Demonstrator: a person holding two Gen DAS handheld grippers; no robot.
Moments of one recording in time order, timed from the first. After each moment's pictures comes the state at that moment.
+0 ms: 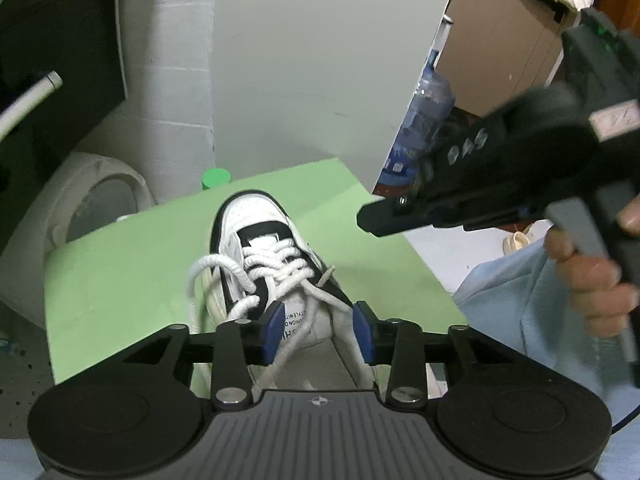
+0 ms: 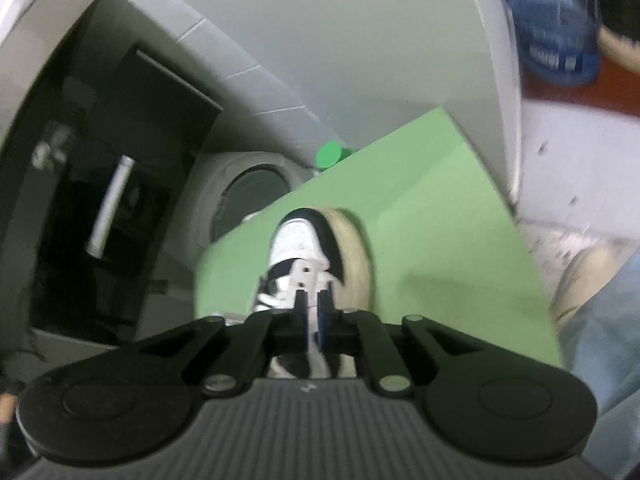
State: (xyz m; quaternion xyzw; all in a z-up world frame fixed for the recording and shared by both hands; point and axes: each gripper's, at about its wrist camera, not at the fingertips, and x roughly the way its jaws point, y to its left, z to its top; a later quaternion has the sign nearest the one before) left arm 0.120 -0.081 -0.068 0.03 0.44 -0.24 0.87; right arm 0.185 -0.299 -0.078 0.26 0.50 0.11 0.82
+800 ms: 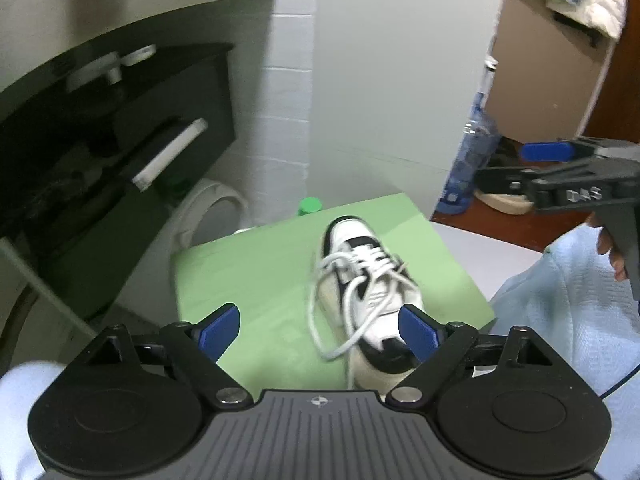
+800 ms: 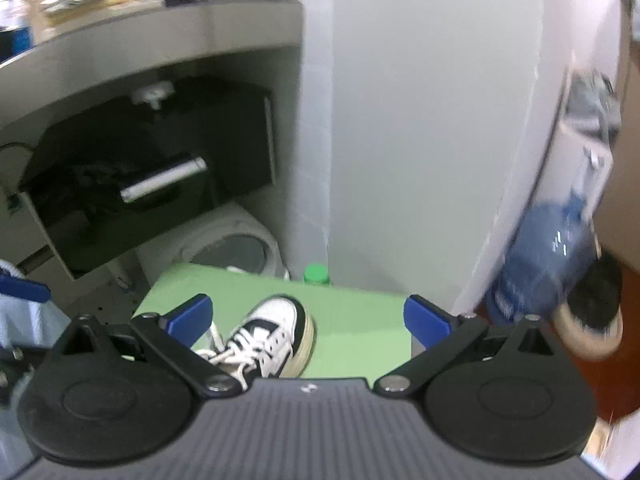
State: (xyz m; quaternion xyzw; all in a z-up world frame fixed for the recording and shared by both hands) left arm 0.049 0.009 0.024 0.03 0.41 -0.14 0.90; right arm 0.097 -0.260 0.041 -0.05 0.31 0.15 0.94
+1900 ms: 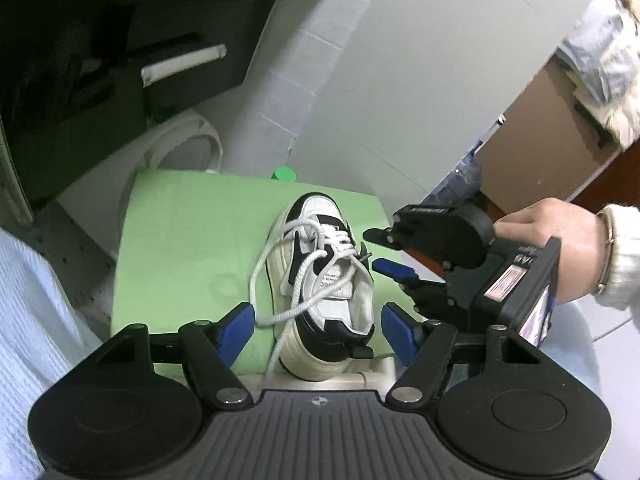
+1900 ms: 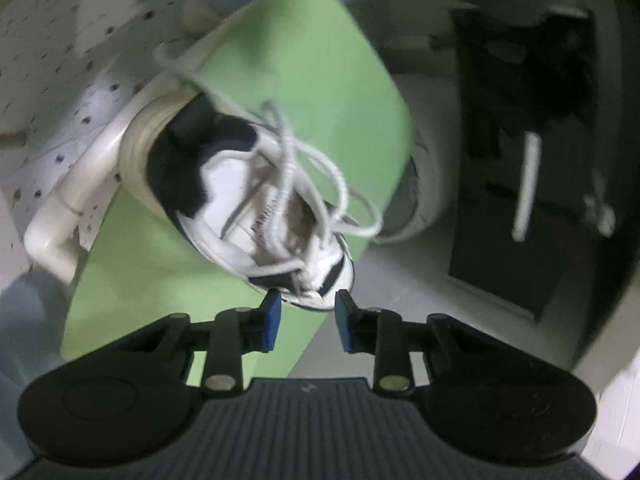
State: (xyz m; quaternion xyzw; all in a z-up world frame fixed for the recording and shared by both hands) left arm 0.048 0.030 -0.018 -0.16 0.45 -0.16 0.86; right arm 0.056 -0.157 -0.121 -0.81 0.13 0.37 0.44
